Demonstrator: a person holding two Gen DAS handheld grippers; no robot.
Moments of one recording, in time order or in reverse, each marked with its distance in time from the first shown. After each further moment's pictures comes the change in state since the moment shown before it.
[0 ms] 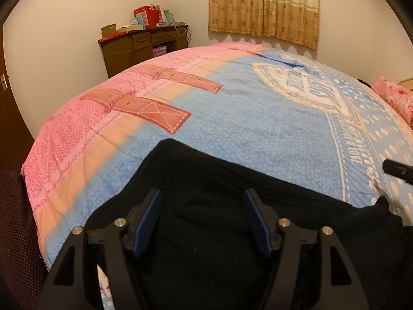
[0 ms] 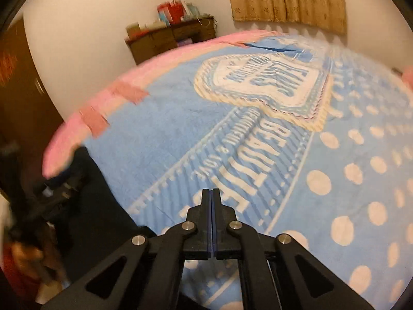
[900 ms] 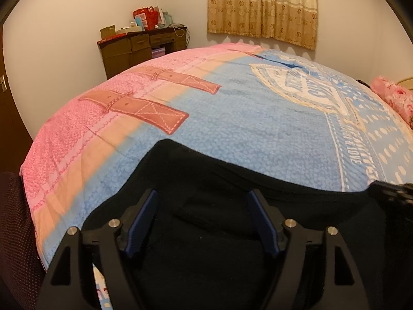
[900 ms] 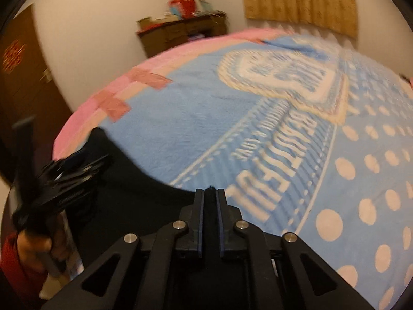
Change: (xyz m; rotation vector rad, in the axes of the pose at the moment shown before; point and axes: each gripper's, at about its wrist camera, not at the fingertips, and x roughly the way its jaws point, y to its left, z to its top) left arm 0.003 -0.003 0.000 0.009 -0.012 0.004; right arm 0.017 0.038 -0.019 -0.045 0.055 -0.023
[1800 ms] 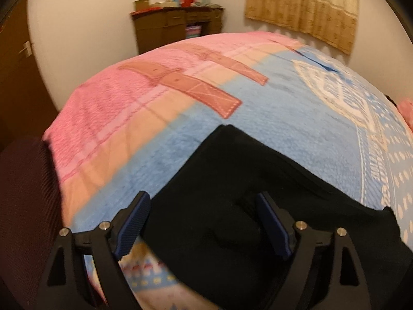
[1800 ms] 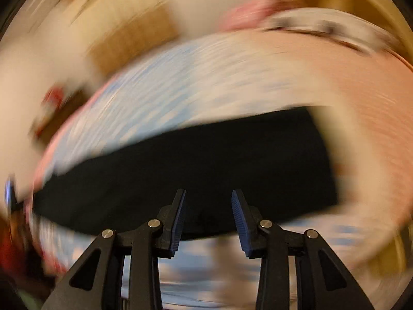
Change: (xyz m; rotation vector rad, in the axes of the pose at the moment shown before) left arm -0.016 0.037 0.002 -0.174 0.125 0.132; right arm -0.351 -0.208 -0.340 0.727 -0.289 -0.470
